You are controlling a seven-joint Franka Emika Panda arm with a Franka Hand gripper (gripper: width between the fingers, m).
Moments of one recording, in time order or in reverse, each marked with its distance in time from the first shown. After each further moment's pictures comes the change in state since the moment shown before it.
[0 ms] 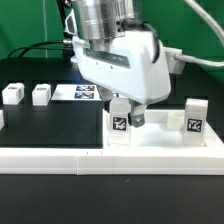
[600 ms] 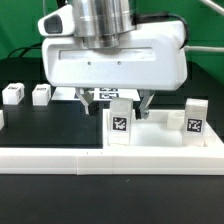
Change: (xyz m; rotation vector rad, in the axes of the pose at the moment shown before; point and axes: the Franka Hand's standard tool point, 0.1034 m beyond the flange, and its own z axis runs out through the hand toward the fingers) arm 0.007 -0.002 -0.003 -0.034 0.020 -0.835
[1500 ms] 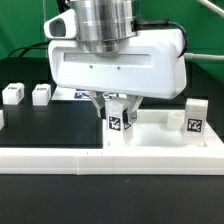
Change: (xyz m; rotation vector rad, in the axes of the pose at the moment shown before) arm -0.001 0.003 0.003 0.000 0.001 0.478
